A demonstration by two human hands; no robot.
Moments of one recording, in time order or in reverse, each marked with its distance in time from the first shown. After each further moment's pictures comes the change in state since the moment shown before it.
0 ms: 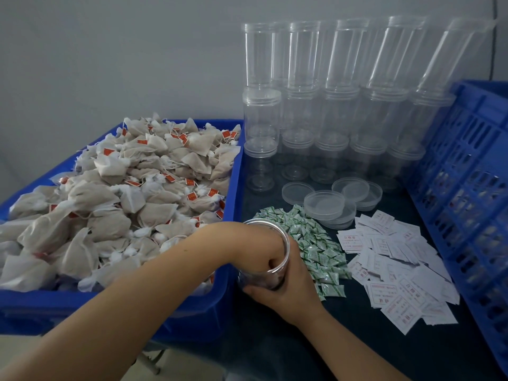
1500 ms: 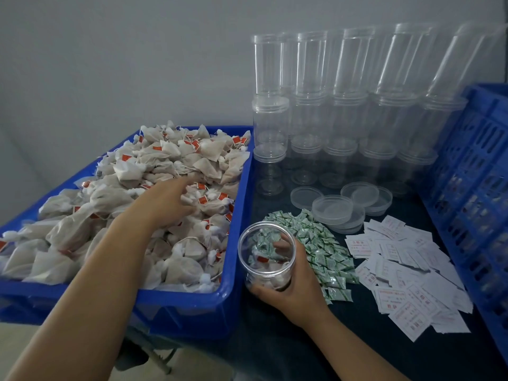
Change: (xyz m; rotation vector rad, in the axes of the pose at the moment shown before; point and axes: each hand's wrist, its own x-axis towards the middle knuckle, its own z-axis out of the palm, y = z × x) left_hand -0.081 -0.128 0.022 -0.253 0.690 -0.787; right_hand -0.003 -0.014 -0.008 -0.031 -0.081 0.072
